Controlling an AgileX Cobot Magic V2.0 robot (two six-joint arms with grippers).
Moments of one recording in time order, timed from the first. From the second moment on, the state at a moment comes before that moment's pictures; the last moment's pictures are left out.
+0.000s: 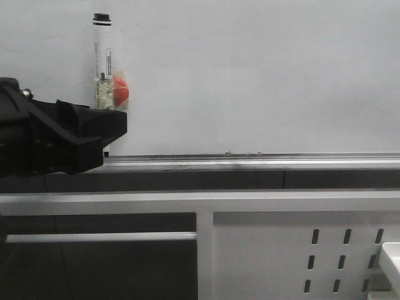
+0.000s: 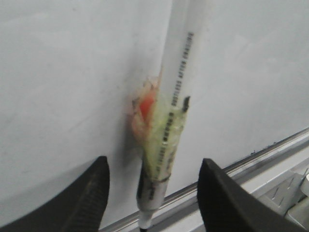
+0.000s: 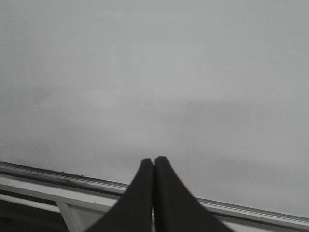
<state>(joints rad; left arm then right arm) -0.69 1.62 -0.28 -0.09 -1.14 -0.06 0.01 0.28 -0.44 0.39 0.43 -0.33</state>
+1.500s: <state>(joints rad) -0.88 1.31 -0.59 0.76 -0.12 -0.08 0.69 0.92 -0.79 0.39 0.63 -0.72</state>
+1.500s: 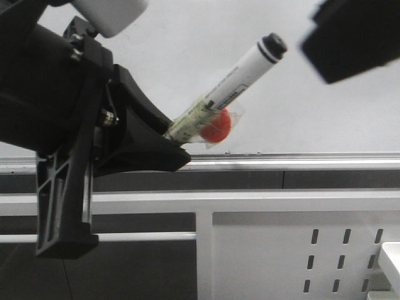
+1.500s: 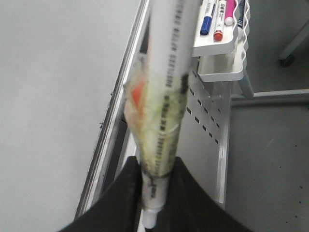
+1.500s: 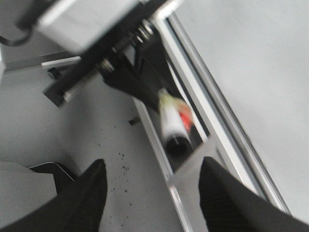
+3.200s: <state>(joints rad) -0.88 1.01 -0.51 0.37 -0.13 -0.09 0.61 0.89 -0.82 0.31 0.46 -0.65</state>
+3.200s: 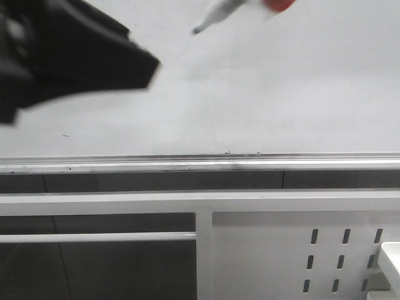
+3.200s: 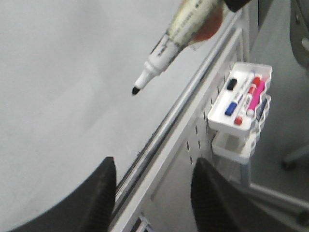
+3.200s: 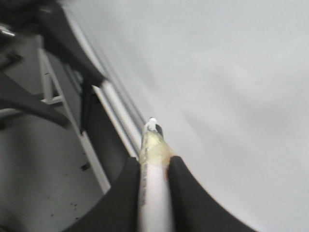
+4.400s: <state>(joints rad) -0.65 0.76 -0.05 -0.14 -0.93 -0.12 0.50 1.06 -0.64 0.38 0.08 -0.64</state>
